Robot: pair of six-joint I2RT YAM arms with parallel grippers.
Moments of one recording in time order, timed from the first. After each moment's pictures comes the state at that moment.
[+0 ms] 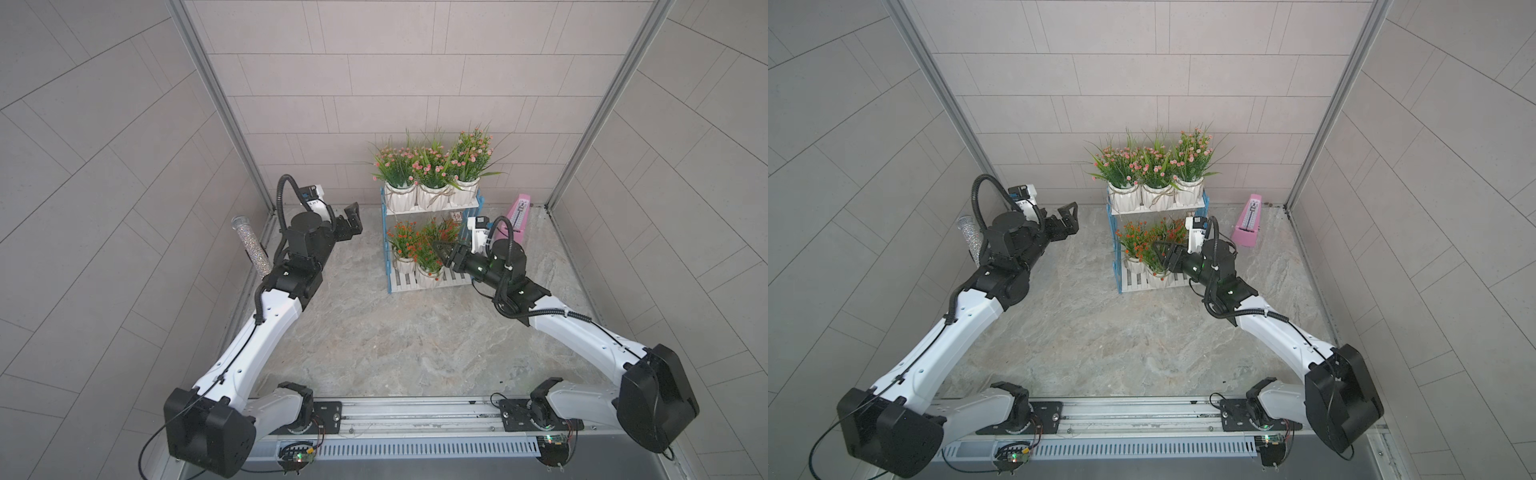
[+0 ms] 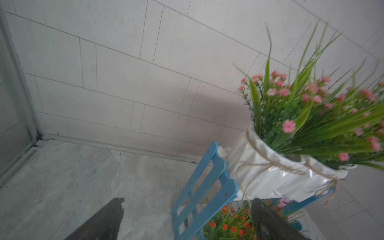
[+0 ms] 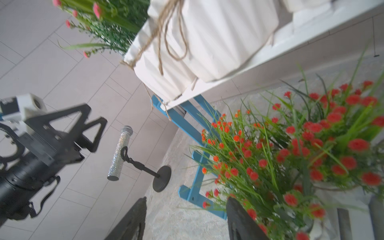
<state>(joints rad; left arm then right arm) -0.28 1.14 1.04 -0.06 -0.13 -0.36 0.45 1.26 0.83 0.31 -0.28 0.74</state>
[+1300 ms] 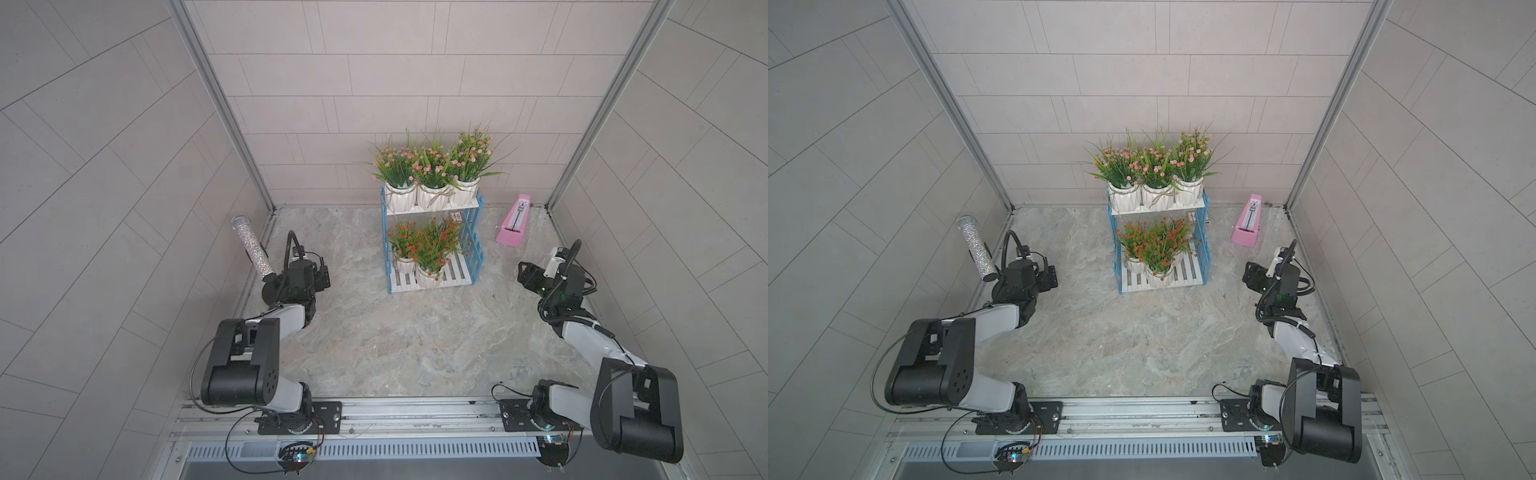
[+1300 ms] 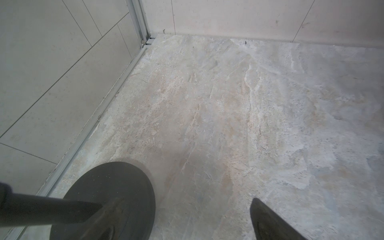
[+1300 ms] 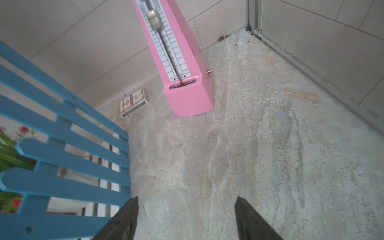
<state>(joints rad) 0.02 1.46 0.51 0.41 -0.26 -0.07 -0.21 1.18 0.47 0.25 -0.11 0.32</state>
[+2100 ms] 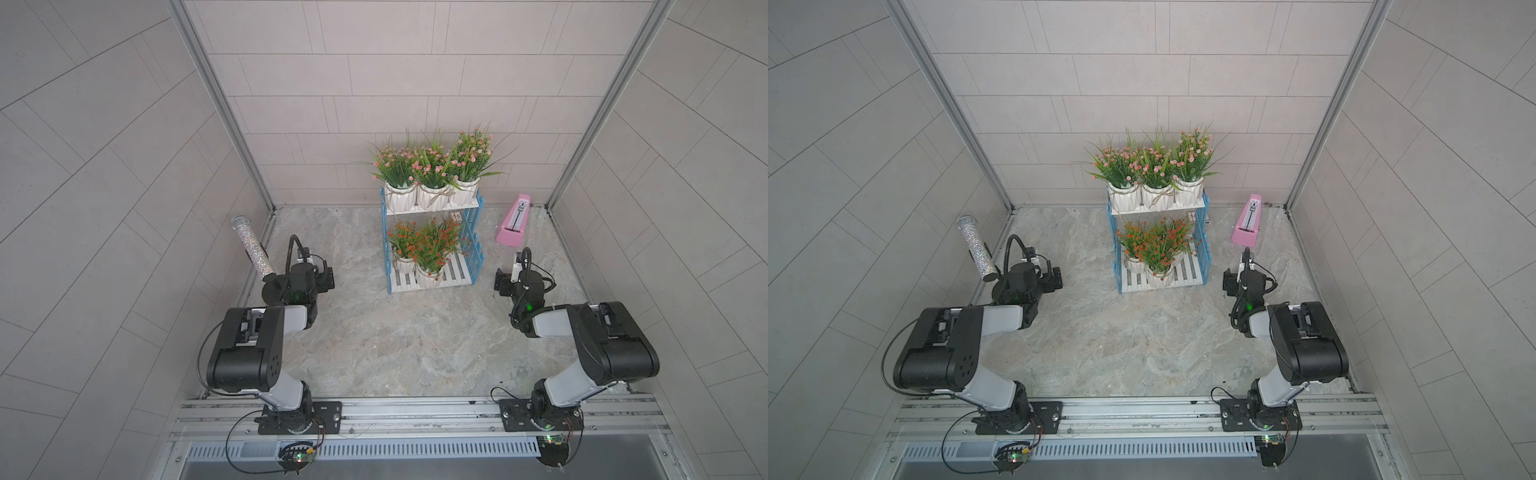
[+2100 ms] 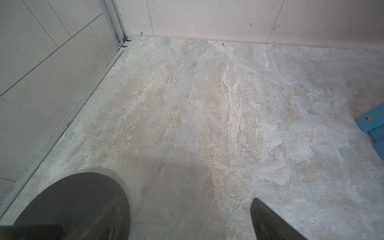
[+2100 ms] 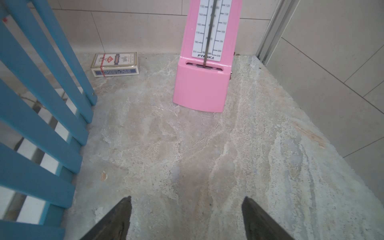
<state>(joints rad) 0.01 1.56 0.48 0.59 -0.16 -0.05 0.01 1.56 0.39 0.78 0.20 0.02</state>
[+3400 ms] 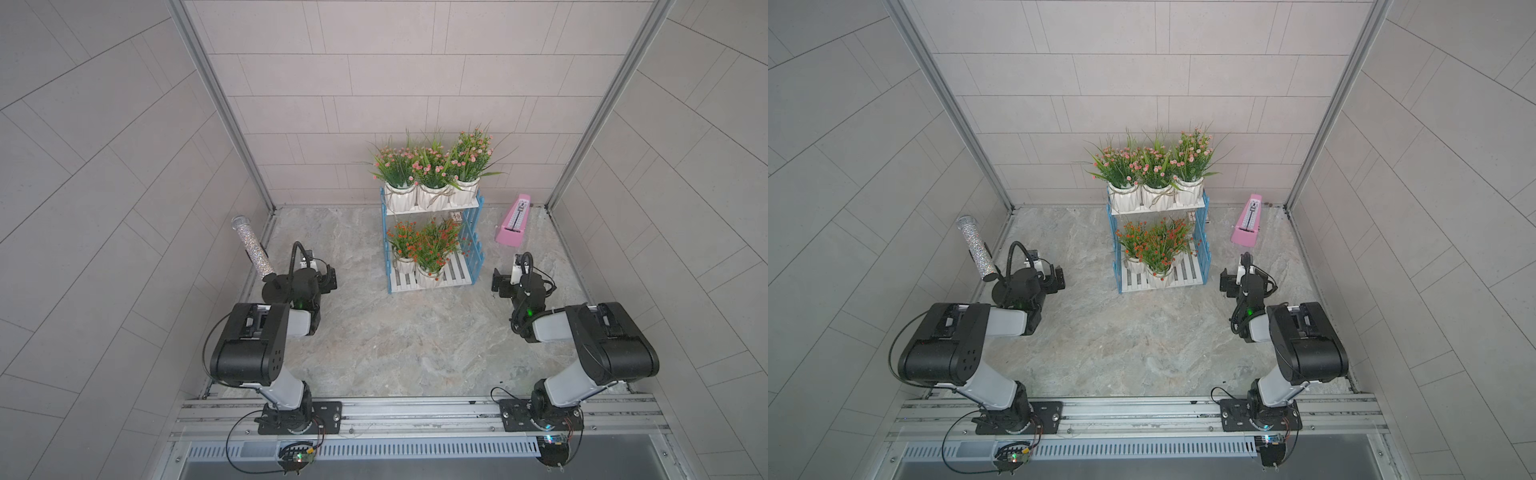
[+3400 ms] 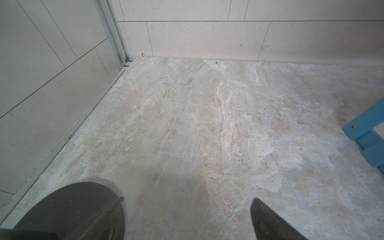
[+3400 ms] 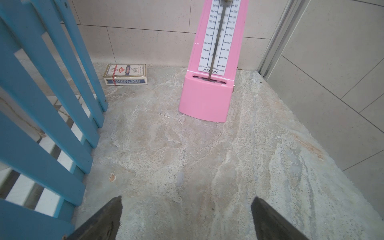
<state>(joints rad) -0.02 1.59 0.42 0.76 -0.20 -0.03 0.02 1.56 0.34 0.89 0.18 -0.01</state>
